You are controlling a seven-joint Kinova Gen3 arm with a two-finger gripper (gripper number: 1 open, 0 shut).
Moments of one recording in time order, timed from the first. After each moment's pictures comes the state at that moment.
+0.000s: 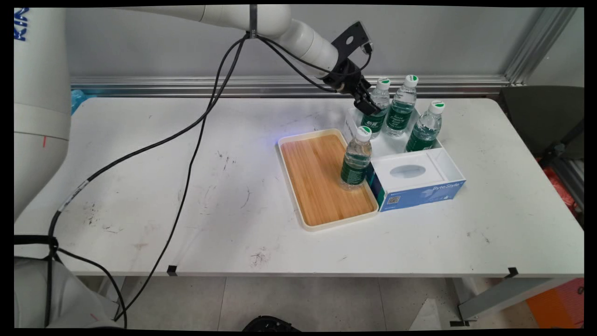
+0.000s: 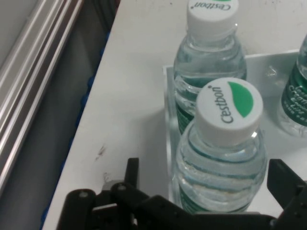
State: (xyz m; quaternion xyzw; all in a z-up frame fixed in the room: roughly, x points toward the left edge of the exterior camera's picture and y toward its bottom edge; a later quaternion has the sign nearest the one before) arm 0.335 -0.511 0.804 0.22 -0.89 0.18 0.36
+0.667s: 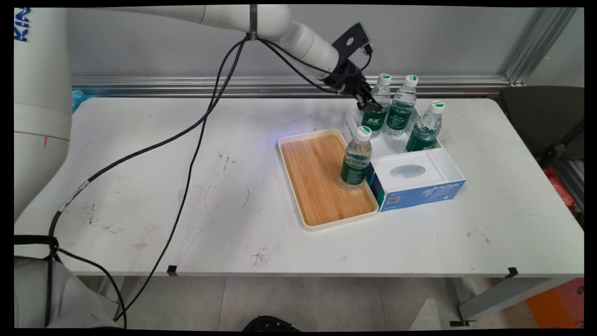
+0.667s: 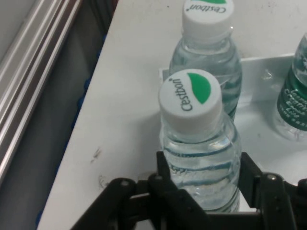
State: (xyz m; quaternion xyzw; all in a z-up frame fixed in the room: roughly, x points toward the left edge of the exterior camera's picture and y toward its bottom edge) arm 0.334 -0.510 0.800 0.23 -0.89 0.17 0.37
